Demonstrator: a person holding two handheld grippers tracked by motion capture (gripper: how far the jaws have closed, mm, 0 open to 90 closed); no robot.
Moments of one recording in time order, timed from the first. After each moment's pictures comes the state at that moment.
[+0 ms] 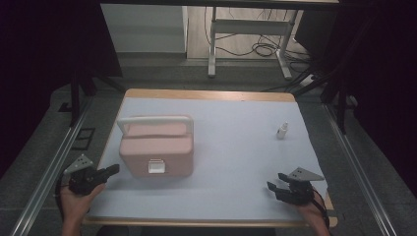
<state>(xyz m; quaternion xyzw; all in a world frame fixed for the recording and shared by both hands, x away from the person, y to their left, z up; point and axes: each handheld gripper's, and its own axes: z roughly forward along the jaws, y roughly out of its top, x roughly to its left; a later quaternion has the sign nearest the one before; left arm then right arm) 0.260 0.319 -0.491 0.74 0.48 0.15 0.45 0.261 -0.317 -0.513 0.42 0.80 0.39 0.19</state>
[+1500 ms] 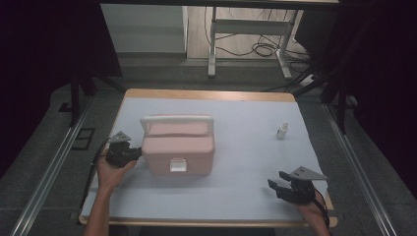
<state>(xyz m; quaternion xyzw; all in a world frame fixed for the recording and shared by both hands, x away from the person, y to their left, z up) 0.337 0.242 -0.486 0.78 0.45 0.11 0.43 0.260 -0.317 -0.507 0.43 0.79 0.40 0.20</state>
